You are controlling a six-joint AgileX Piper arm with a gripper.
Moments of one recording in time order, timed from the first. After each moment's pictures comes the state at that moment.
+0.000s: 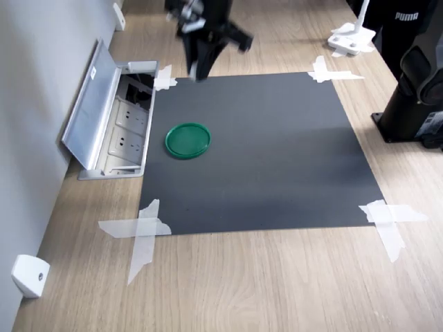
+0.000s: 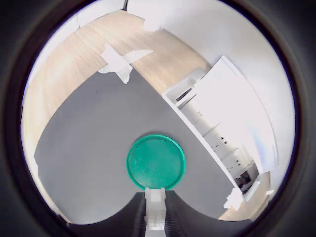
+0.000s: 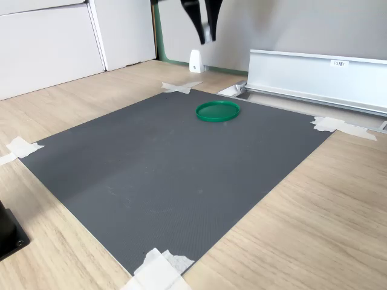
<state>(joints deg) -0.9 98.9 -83.3 4.0 57.1 -49.6</state>
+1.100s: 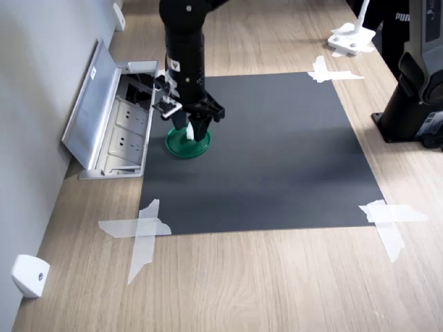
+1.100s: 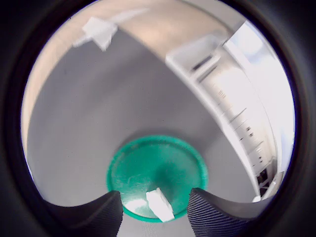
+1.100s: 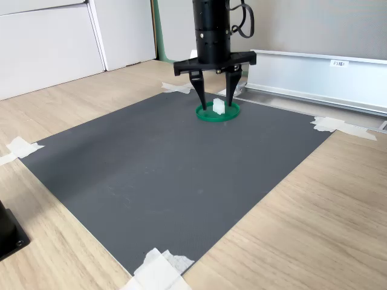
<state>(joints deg) 1.1 111.1 -84.6 1.9 51.7 -45.7</state>
